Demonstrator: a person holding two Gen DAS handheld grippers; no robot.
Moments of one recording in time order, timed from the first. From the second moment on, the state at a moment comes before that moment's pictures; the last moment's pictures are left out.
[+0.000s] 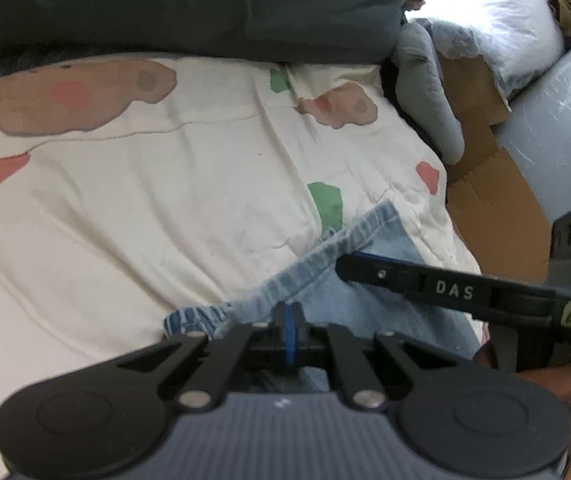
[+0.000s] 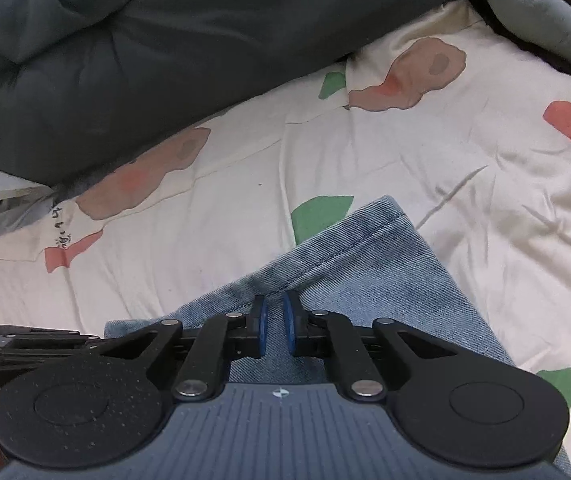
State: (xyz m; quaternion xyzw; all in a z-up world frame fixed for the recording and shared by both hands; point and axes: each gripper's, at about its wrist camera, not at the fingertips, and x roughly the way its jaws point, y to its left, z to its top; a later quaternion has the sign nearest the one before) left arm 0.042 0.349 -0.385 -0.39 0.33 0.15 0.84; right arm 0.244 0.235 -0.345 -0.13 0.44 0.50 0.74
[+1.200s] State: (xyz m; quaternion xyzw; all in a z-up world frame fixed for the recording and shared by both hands) left arm 0.086 0.298 -0.322 -0.23 0.39 0.12 0.88; right arm 0.240 0.146 -0.281 -0.11 0.42 0.49 0.76
